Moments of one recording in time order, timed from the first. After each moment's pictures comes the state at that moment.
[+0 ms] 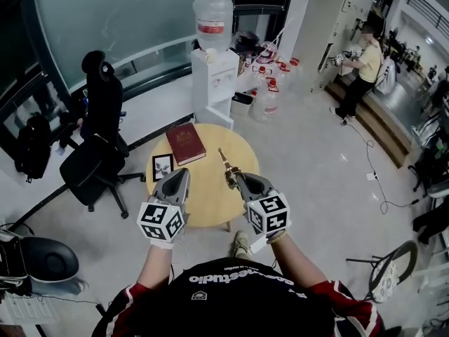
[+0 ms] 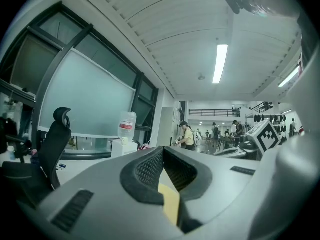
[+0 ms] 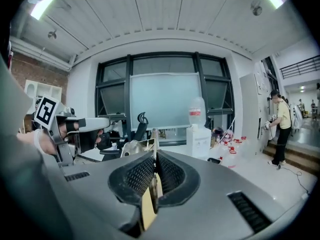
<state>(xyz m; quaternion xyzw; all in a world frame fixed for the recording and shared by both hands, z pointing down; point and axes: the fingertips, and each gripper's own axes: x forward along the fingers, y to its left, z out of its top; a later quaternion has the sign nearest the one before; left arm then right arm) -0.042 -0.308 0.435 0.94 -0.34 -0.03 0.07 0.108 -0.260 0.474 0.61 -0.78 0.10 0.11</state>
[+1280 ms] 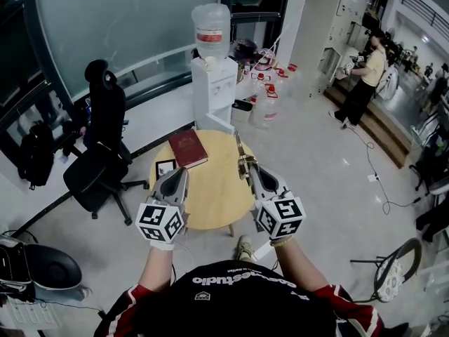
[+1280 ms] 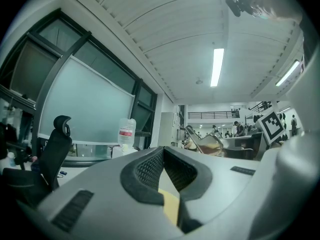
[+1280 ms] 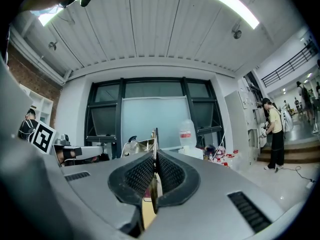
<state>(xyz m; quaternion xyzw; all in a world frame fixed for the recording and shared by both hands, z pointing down) -0.055 -0.298 0.399 0.94 -0.34 -0.05 0.05 0.122 -0.233 0.382 0.66 -0.75 0.03 -0.01</state>
